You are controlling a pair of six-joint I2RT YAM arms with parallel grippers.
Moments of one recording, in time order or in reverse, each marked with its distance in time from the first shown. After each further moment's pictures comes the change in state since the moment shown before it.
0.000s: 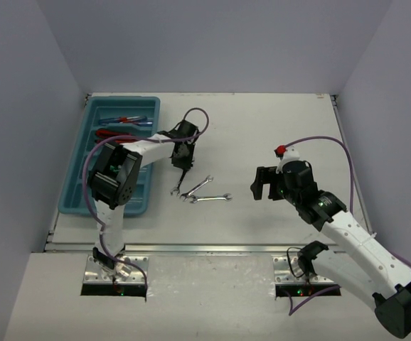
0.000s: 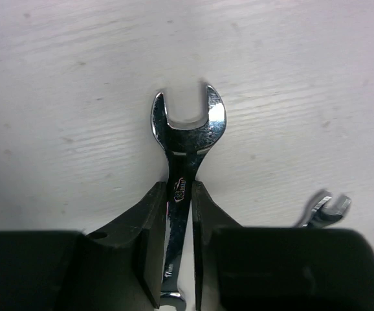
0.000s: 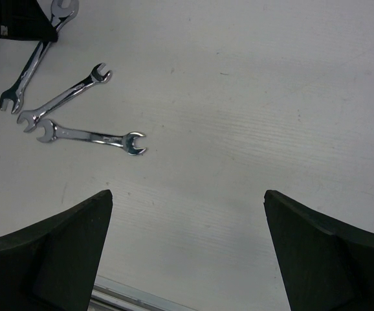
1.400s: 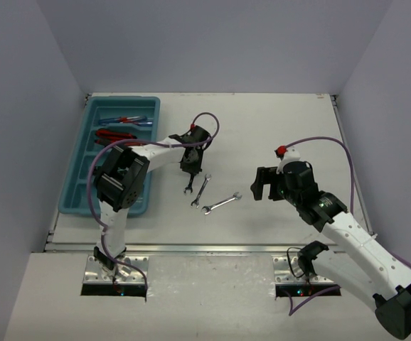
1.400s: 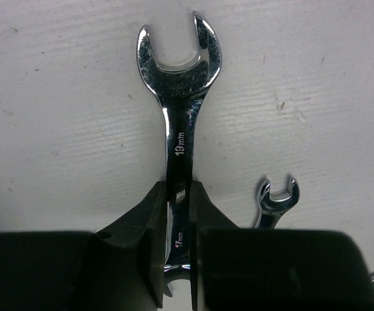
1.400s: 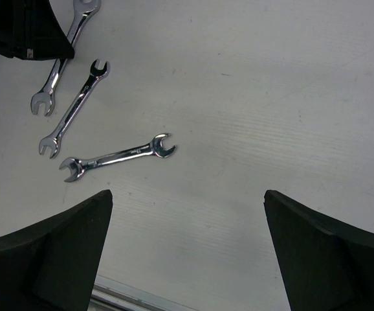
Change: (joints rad) left arm -0.105 0.017 0.025 -0.044 -0.078 -0.095; right arm 0.000 -0.011 -0.004 0.000 -0.003 0.000
